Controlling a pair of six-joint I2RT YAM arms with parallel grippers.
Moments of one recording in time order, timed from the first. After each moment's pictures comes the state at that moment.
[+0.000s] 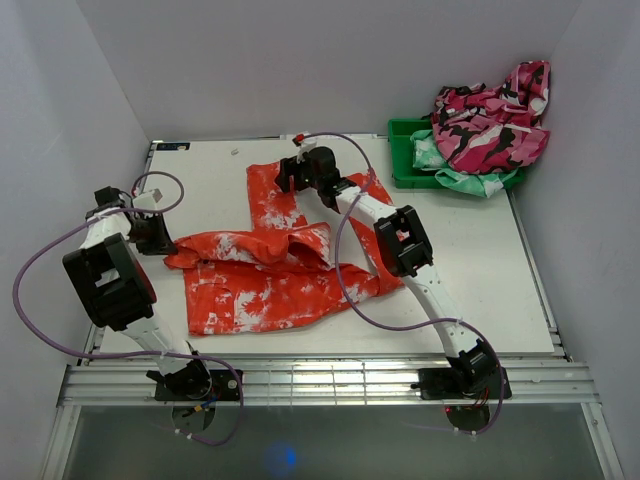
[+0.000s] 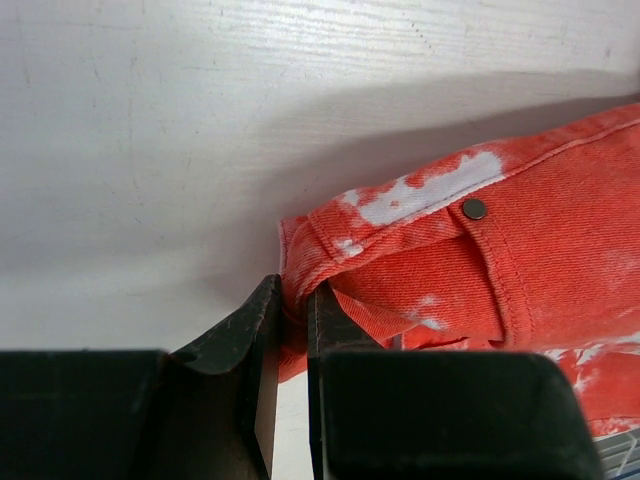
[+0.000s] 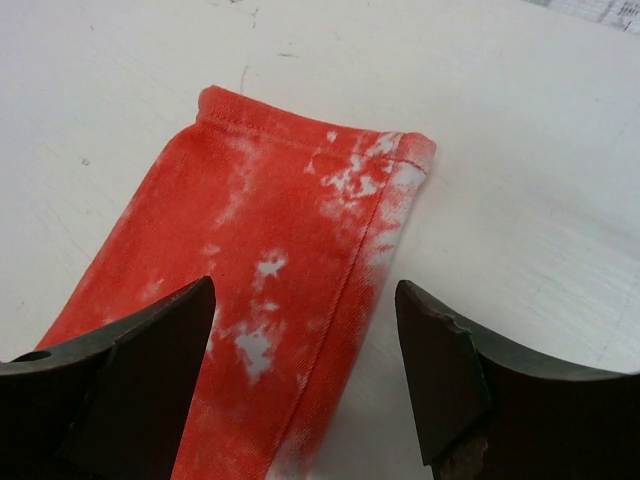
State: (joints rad) left arm 0.48 1.76 1.21 -0.71 0.44 0.31; right arm 0.61 2.74 2.29 0.17 -0.20 0.19
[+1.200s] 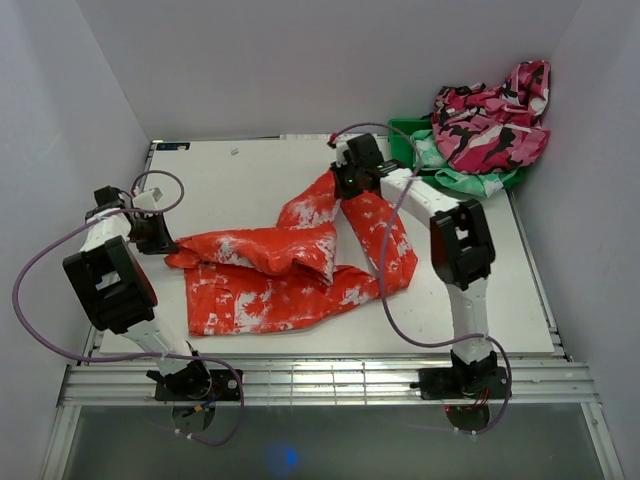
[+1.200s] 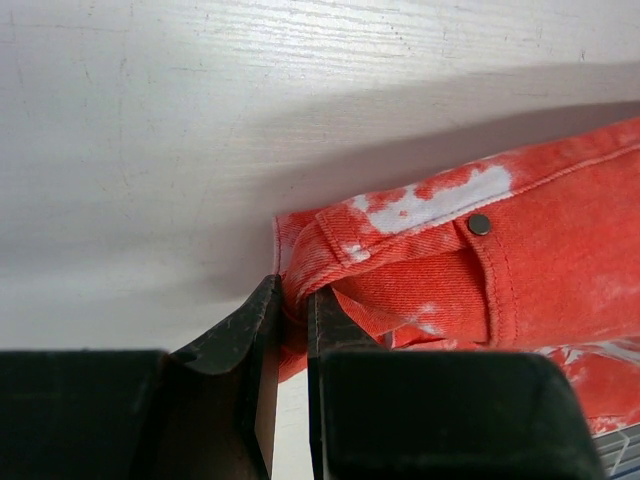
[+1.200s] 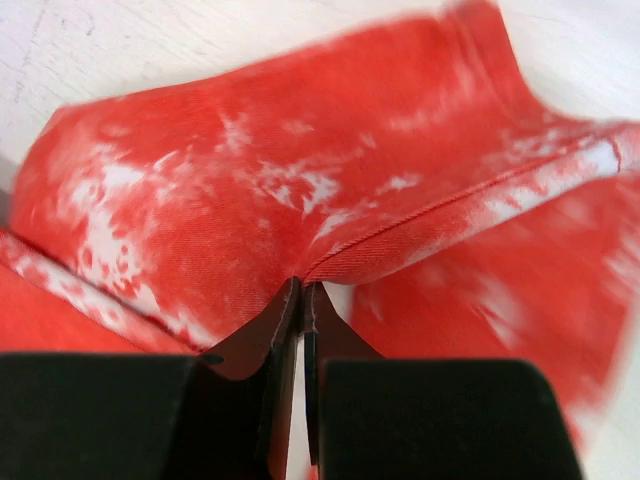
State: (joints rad) left arm 0.48 1.73 1.21 -0.72 0.45 0.31; right arm 0.54 2.20 1.81 -0.38 -0.19 0.00
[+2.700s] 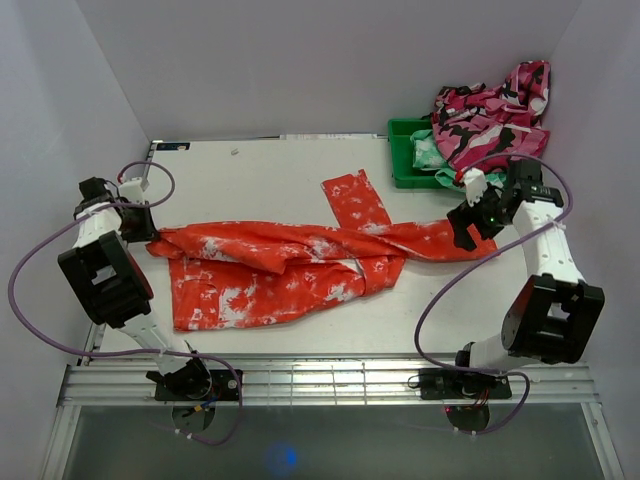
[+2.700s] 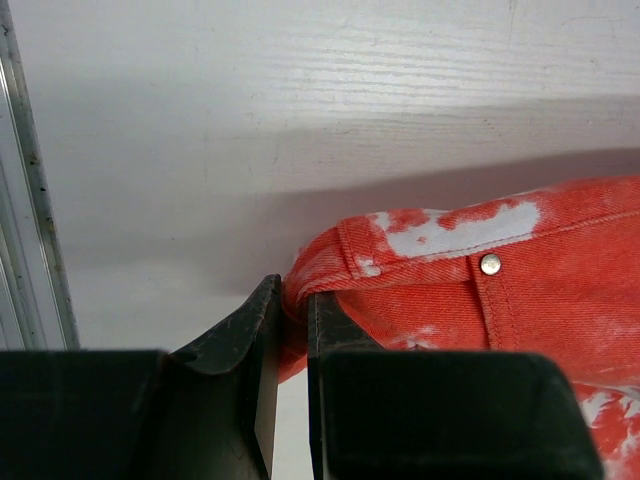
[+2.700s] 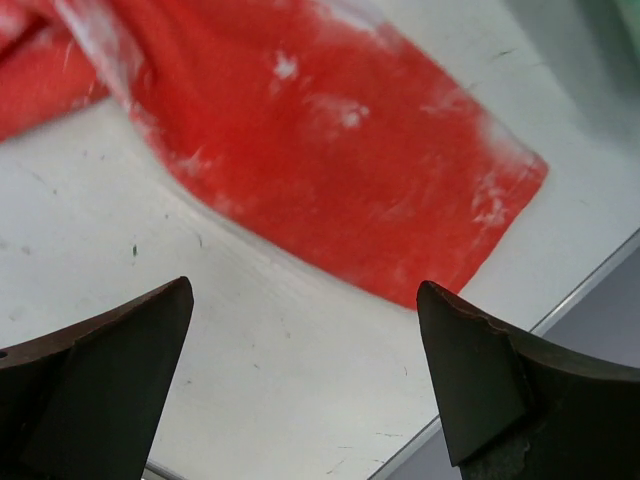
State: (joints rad) left arm 0.53 1.79 1.31 -0.63 0.40 0.40; right arm -0.19 1.49 1.28 -0.91 -0.41 -0.82
